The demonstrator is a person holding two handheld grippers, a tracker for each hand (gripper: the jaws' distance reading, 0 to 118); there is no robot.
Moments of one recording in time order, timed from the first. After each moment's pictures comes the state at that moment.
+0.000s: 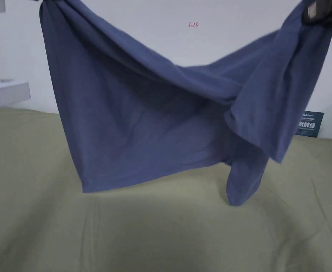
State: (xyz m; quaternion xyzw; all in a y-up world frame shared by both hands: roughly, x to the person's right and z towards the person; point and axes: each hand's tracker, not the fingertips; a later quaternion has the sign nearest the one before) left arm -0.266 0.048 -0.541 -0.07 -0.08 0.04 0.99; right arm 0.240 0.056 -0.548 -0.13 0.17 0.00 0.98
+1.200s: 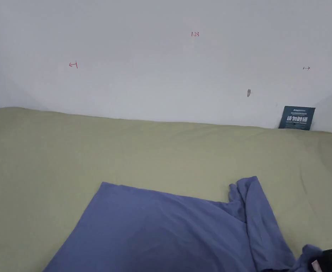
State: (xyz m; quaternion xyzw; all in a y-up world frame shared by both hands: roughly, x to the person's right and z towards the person) left arm -0.309 -0.251 -0.217 -0.38 -0.10 0.07 0.92; right arm 0.266 -0.203 -0.312 -0.48 0.11 -0.07 0.87
